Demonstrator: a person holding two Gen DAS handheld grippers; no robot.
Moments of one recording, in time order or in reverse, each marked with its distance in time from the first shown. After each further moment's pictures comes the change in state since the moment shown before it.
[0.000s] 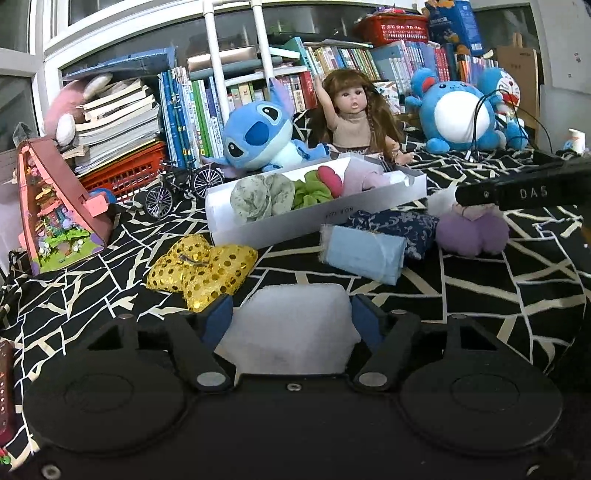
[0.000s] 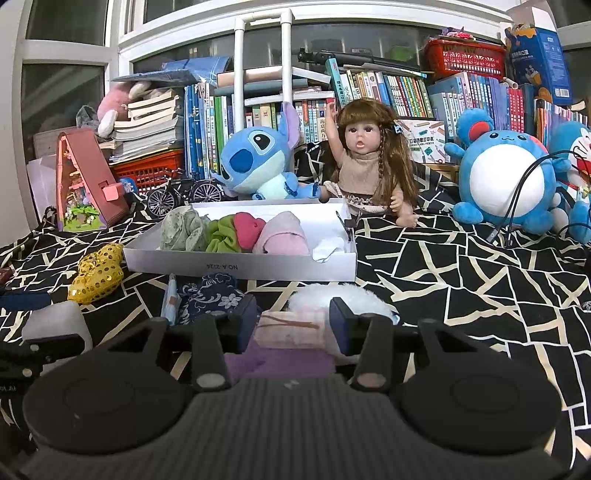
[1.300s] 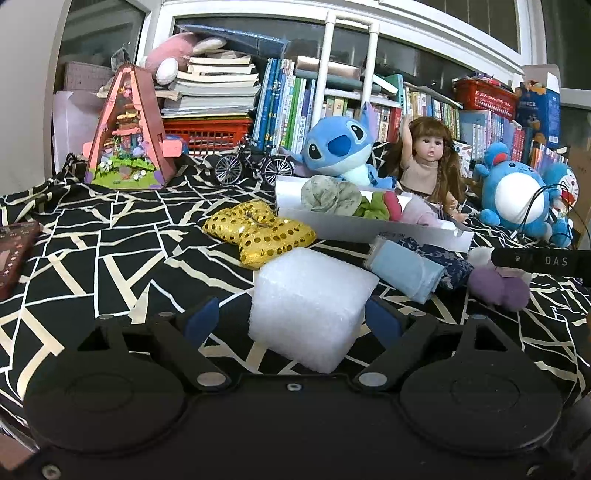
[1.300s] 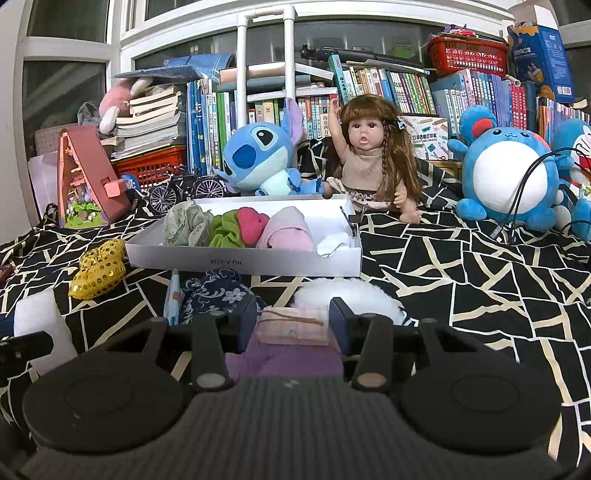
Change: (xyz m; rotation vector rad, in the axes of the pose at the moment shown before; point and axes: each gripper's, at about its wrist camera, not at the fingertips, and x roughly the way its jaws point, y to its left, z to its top) left arm -0.032 0.024 -0.042 -0.365 -0.067 0.107; right arm 0.003 0.004 -0.002 0.002 0.007 0.003
